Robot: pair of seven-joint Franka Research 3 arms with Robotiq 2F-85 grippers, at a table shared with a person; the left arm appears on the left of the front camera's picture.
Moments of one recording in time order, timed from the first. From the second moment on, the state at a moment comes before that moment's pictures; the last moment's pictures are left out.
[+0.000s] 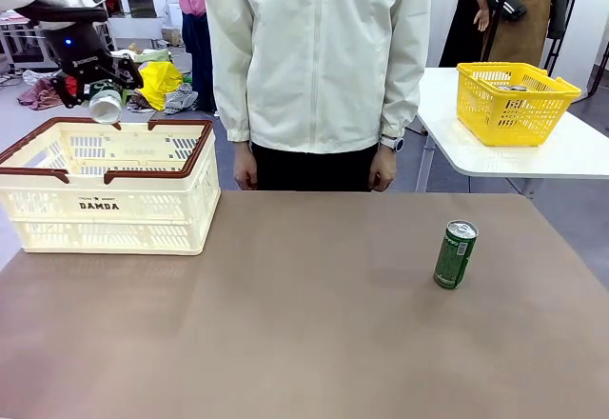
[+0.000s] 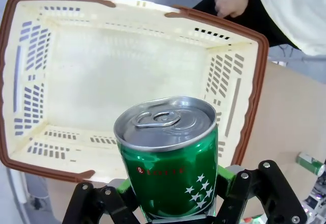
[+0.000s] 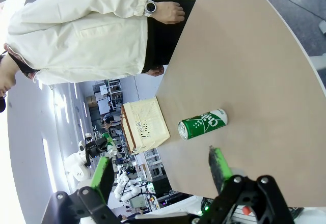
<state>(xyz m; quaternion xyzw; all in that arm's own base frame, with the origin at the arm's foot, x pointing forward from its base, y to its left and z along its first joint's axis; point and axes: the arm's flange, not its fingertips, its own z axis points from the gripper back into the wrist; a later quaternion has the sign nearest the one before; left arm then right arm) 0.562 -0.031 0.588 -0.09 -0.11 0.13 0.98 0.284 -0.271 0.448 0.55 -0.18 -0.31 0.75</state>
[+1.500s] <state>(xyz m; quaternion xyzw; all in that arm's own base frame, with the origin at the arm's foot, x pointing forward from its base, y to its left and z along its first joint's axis) 0.622 -0.041 0.408 0.01 -0.07 -0.01 1.00 0.284 -0.271 0.449 0.55 -0.18 -0.31 0.75</state>
